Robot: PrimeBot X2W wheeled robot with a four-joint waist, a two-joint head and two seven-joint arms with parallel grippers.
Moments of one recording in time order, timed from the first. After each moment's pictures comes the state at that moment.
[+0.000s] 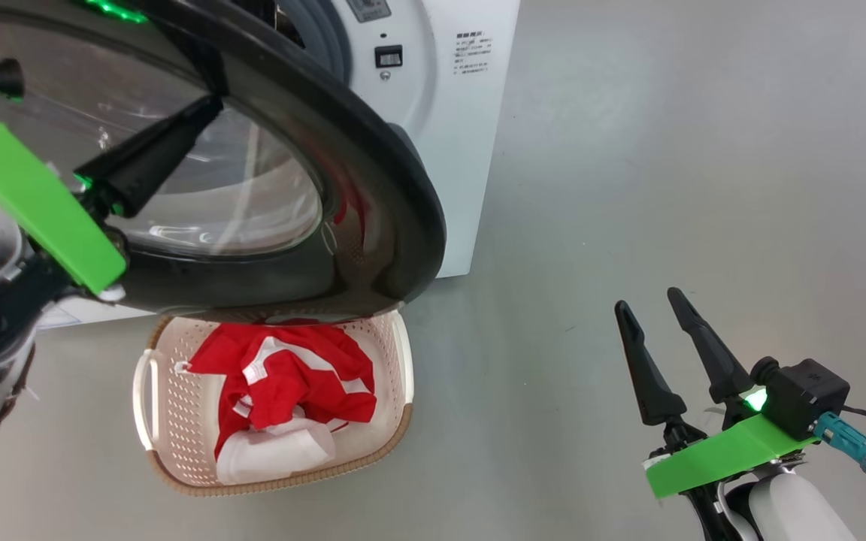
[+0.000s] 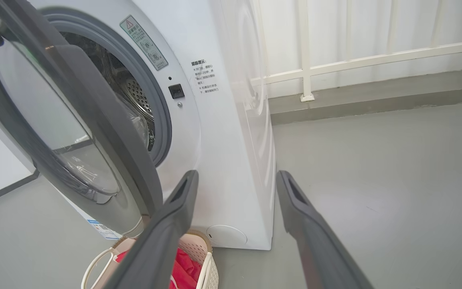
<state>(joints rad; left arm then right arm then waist) -0.90 0.61 -0.50 0.19 -1.39 -0.12 0.34 -0.15 -0.08 0.16 0.18 0.44 0.12 -0.26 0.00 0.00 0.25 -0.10</state>
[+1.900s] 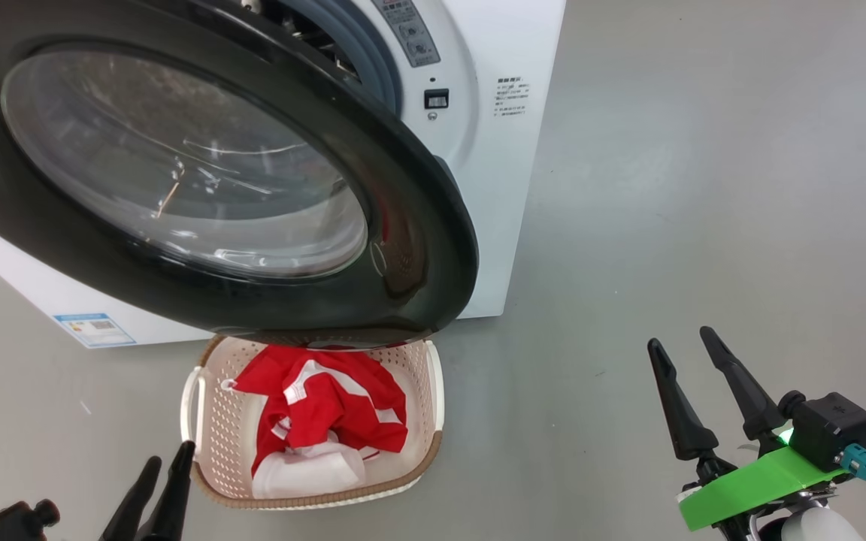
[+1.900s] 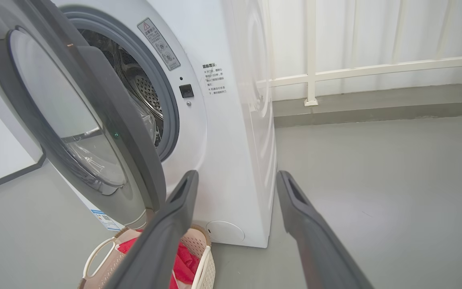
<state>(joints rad) -0.10 0.46 -0.38 0.33 -1.25 -0.12 -0.25 -0.06 -0.14 0.13 0.19 0.44 0.12 -0.26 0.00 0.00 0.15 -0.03</state>
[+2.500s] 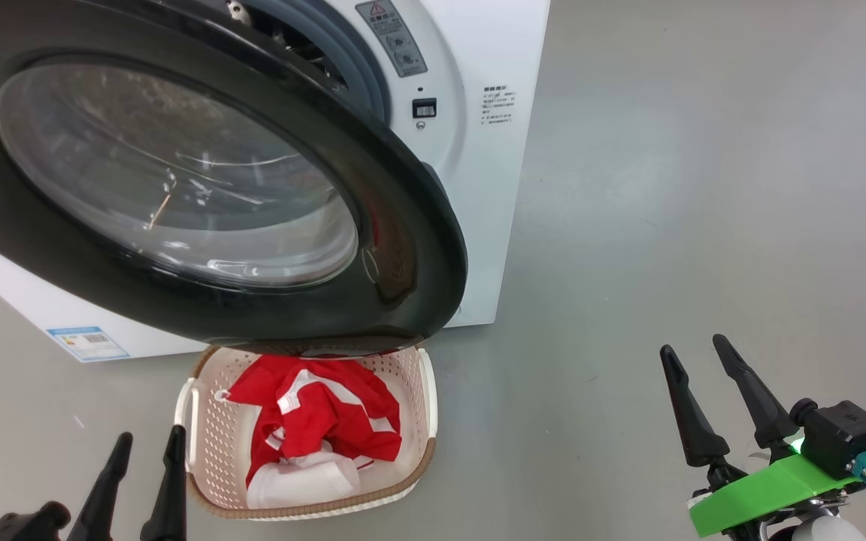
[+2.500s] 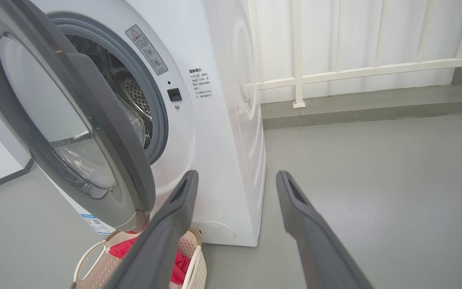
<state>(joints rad) -0.01 0.21 -0.02 0.26 -0.57 -0.13 -0.25 -0.04 -0.14 0.11 0.18 0.44 0.12 -0.26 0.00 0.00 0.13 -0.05</state>
